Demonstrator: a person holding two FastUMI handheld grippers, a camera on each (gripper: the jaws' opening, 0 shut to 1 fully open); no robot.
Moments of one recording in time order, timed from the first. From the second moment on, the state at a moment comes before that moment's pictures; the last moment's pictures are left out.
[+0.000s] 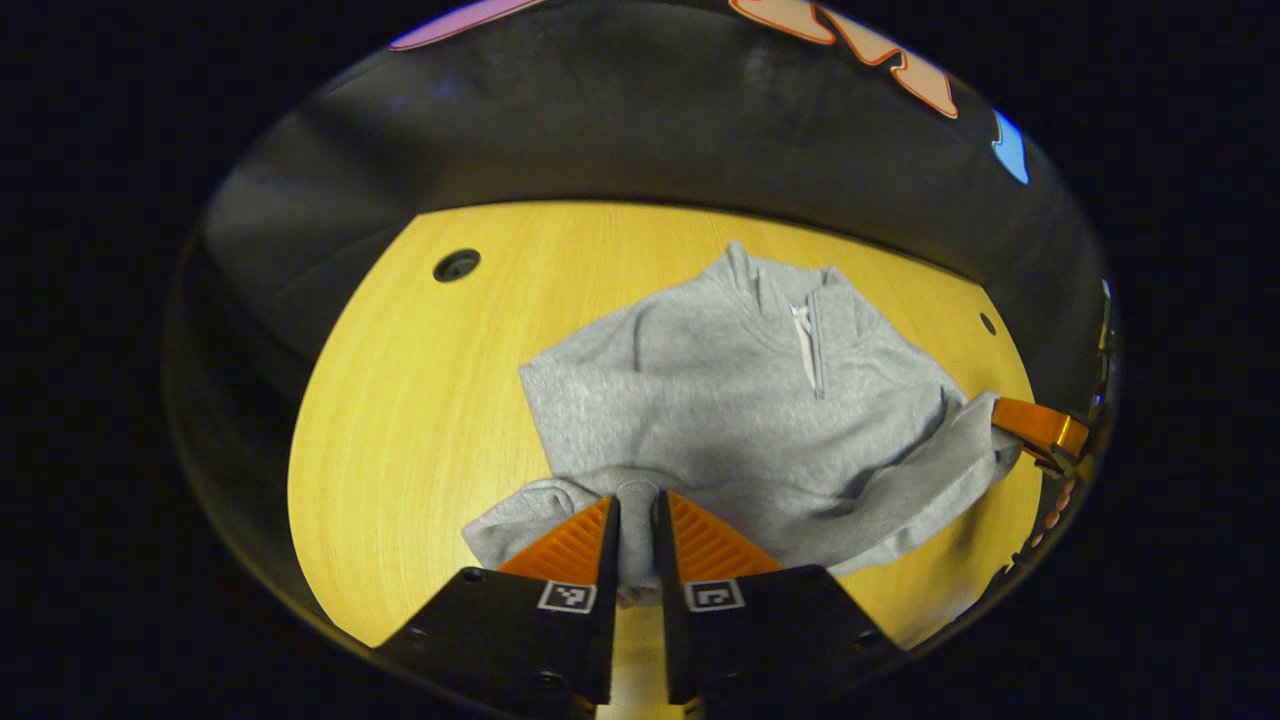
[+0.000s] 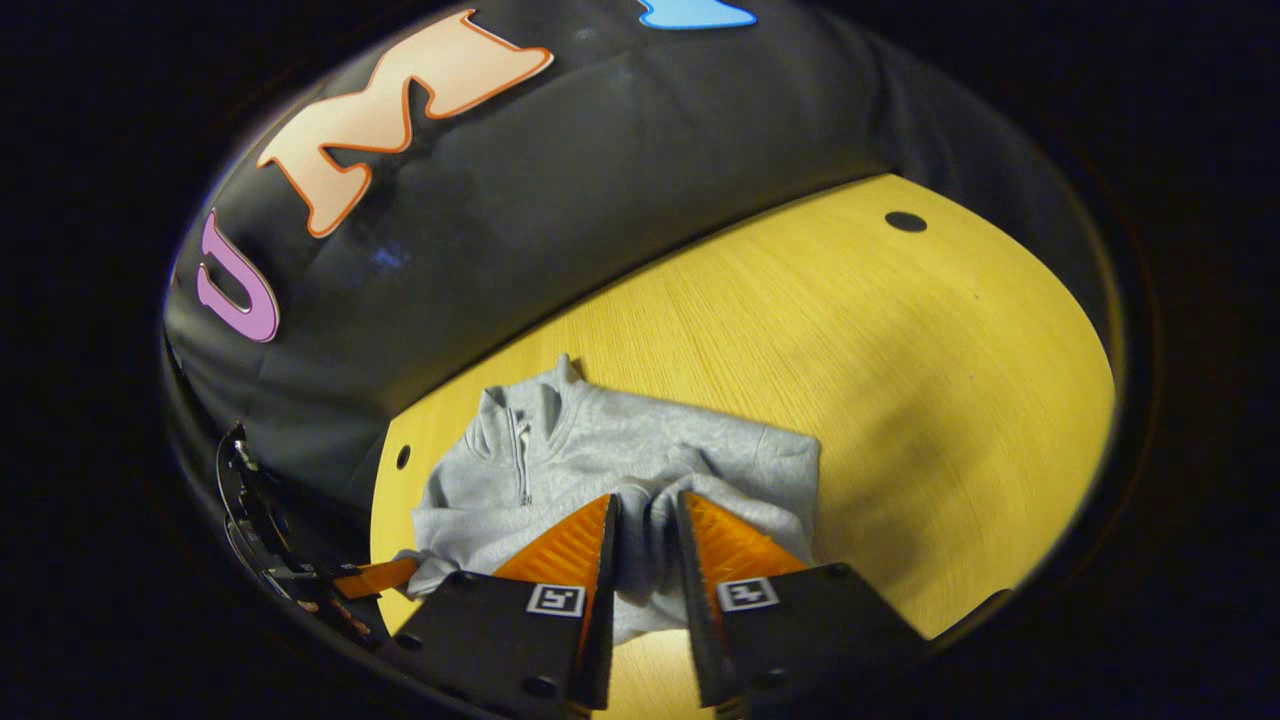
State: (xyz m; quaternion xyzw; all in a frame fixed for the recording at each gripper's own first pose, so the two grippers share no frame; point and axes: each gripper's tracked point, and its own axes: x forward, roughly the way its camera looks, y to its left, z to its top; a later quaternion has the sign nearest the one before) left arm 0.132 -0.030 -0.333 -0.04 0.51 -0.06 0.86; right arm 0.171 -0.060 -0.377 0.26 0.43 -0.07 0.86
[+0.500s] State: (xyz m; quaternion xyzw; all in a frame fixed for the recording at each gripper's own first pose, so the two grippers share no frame) left arm 0.162 -0.032 -0.189 -0.02 0.29 -0.01 0.96; right arm 0.168 -0.104 -0.260 0.14 0.26 -0.03 0.95
